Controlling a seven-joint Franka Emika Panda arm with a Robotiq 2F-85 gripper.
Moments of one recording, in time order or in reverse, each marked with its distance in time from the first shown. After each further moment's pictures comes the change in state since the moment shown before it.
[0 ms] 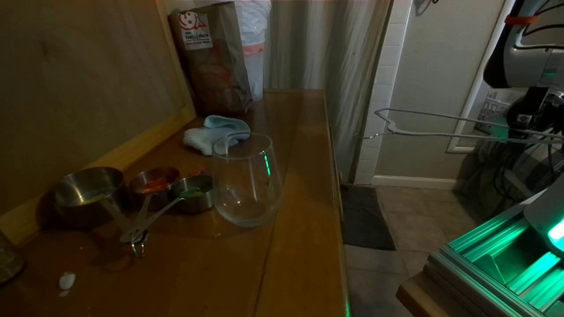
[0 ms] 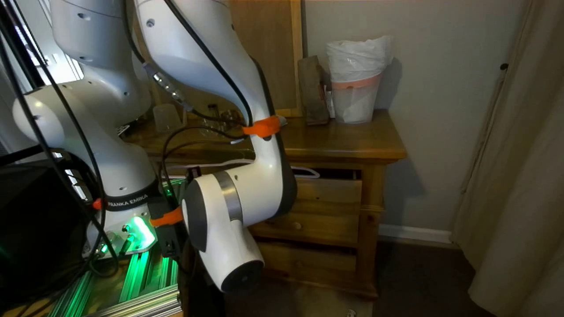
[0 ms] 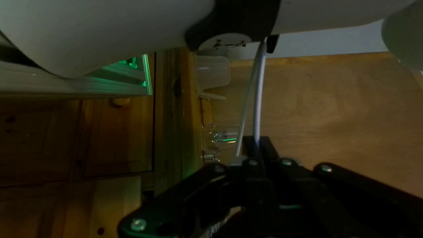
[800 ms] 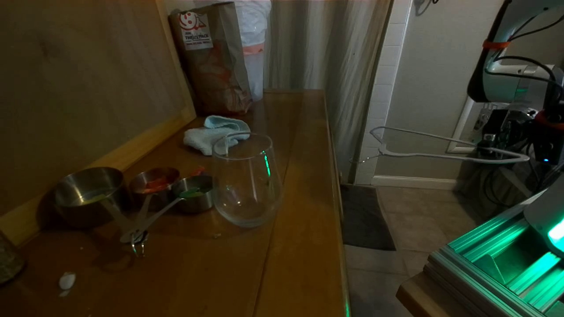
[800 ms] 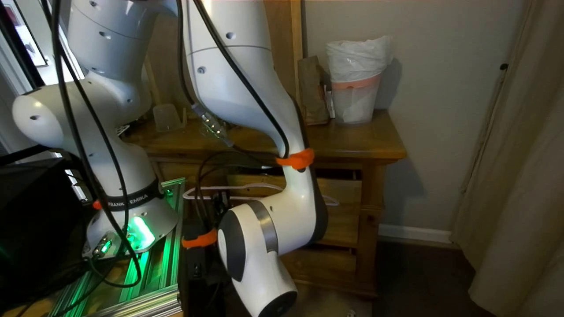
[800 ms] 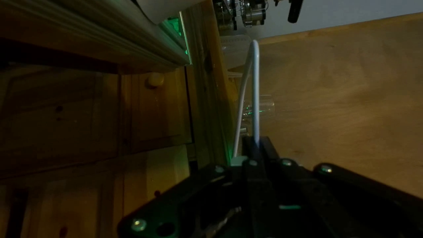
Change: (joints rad) arm -0.017 0.209 0.050 0.216 0.095 0.016 0.099
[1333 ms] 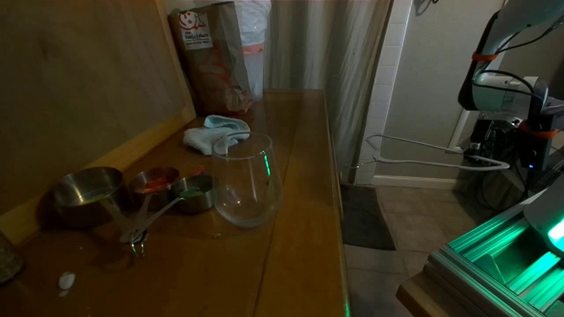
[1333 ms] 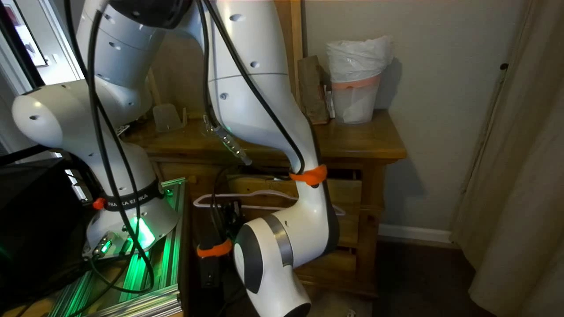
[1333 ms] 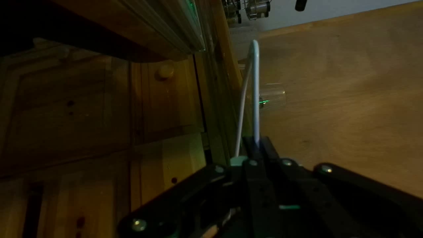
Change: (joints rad) arm -0.006 0.108 0.031 0.104 0.042 0.000 0.030
